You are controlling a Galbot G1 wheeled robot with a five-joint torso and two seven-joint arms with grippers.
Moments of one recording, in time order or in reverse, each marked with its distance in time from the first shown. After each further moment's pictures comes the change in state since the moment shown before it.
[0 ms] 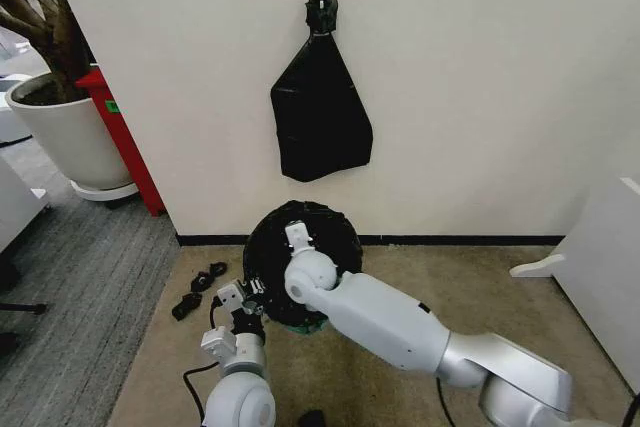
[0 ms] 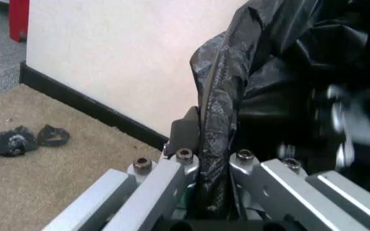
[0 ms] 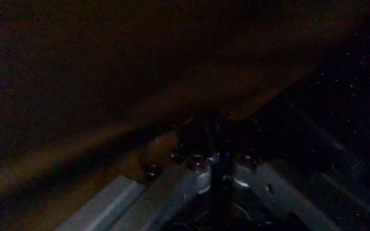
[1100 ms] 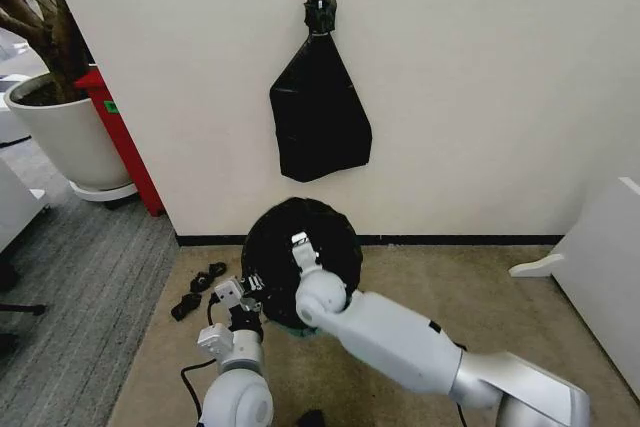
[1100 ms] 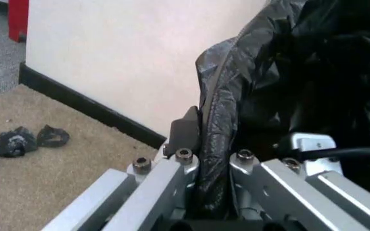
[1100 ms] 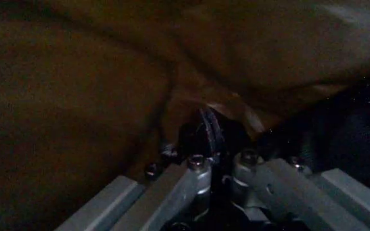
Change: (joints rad) left arm 0.006 0.008 -0.004 -0.017 -0.014 0.004 -0.001; right arm -0.058 0.001 -0.055 0.011 -0.119 0.026 -0.051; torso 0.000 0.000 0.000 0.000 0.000
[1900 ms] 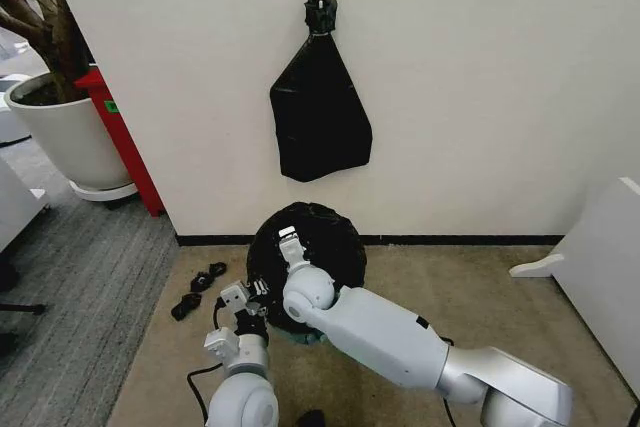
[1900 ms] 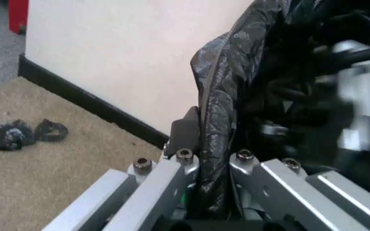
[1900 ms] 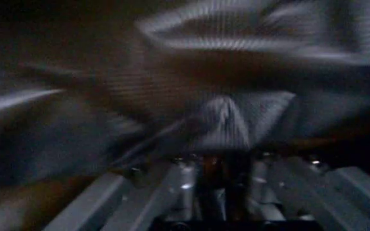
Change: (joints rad) left arm -0.020 -0.010 0.000 0.025 -0.020 0.003 -0.004; right arm 0.040 0.038 0.032 0.043 0.002 0.013 0.018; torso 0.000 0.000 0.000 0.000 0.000
